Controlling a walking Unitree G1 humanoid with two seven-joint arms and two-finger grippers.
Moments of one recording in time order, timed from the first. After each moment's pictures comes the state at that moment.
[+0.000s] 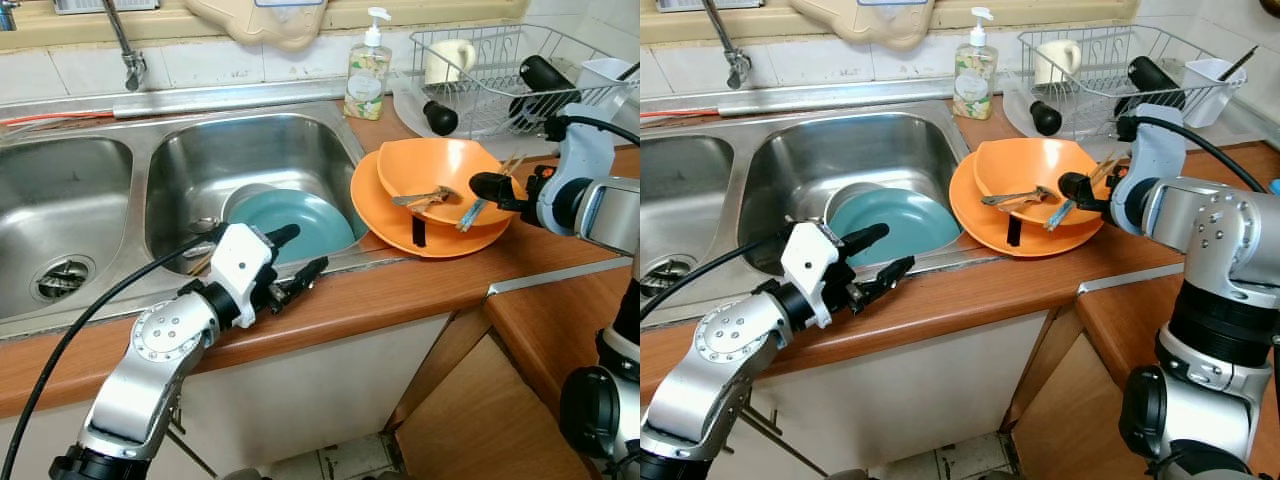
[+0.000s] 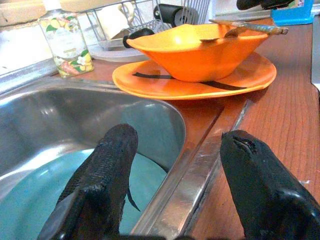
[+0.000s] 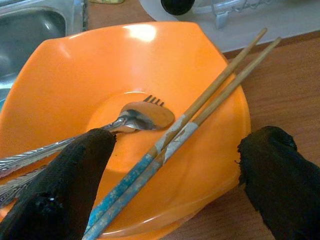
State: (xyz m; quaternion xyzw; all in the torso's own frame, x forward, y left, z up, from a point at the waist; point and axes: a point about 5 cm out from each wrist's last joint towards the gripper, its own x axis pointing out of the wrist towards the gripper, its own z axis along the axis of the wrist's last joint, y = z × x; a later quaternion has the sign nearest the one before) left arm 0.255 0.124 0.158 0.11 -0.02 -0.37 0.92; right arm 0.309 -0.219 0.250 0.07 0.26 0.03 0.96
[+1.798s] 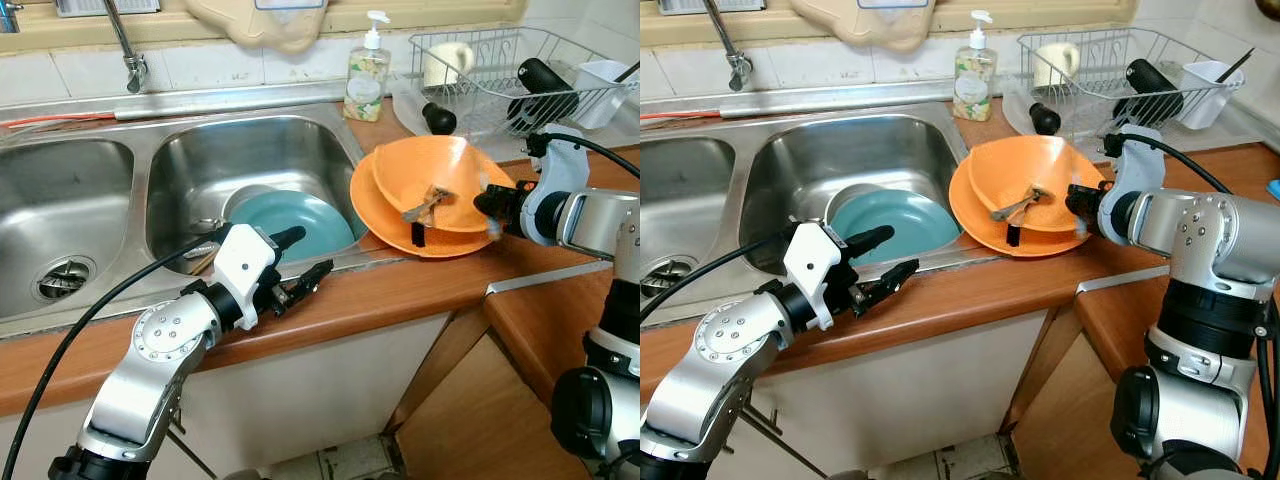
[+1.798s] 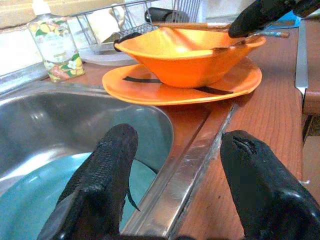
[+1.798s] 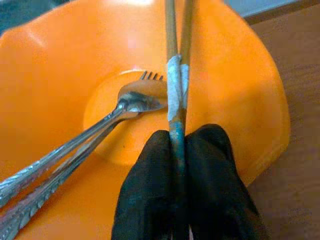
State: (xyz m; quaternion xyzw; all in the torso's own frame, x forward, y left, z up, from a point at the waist) left arm 0.253 0.120 0.161 0.11 -0.02 -0.39 0.92; right arm 0.319 -0.217 0.229 0.11 0.29 0.05 0.95
